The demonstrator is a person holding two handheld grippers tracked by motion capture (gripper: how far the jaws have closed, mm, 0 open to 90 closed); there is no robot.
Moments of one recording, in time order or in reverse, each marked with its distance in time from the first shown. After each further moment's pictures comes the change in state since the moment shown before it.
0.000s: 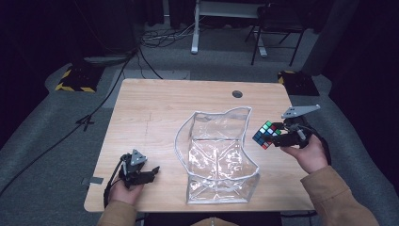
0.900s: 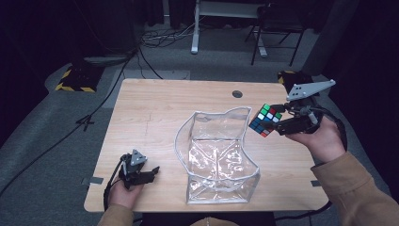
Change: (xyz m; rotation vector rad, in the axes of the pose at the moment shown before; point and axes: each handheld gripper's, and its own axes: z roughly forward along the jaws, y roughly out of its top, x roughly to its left) left arm 0.000 0.000 0.000 0.000 0.000 0.000; right arm 0.036 0.076 -0.064 -0.060 0.074 -0.147
